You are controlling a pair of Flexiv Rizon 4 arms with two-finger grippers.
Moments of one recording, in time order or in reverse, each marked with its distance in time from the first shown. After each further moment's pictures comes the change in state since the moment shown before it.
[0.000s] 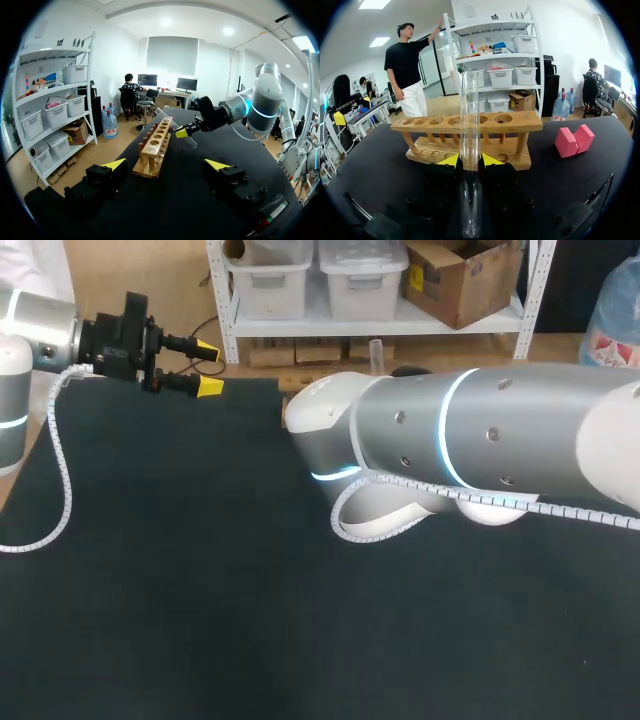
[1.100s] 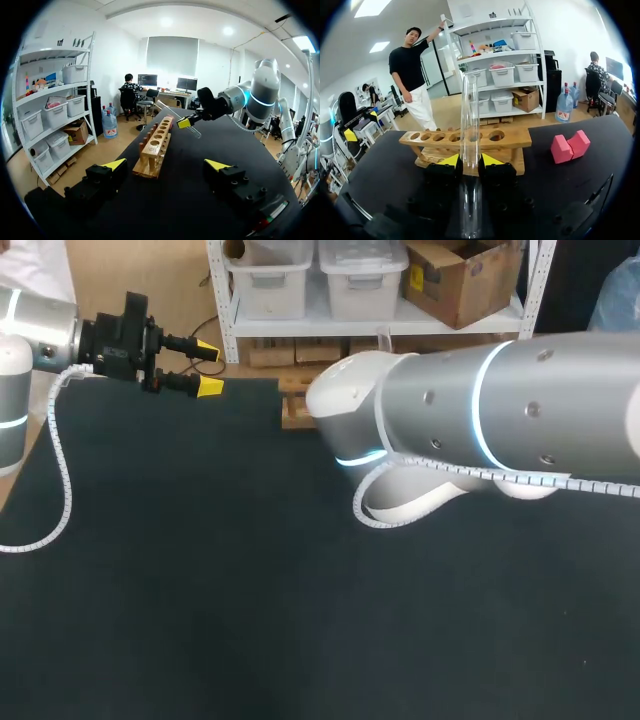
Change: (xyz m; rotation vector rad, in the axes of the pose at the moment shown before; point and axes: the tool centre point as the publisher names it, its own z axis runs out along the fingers) left arm 0.000 0.000 0.000 0.000 0.000 0.000; right arm -0.024 -0.003 -0.018 -0.059 0.031 0.043
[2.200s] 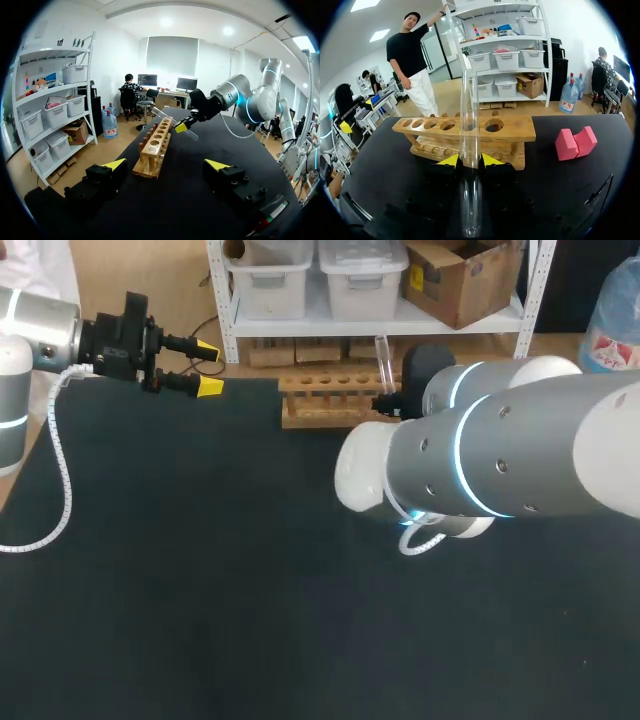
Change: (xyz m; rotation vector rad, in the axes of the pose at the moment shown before) left arm 0.000 0.000 0.000 0.000 0.000 0.000; right arm 0.015 -0.011 0.012 -0.024 0.167 -0.006
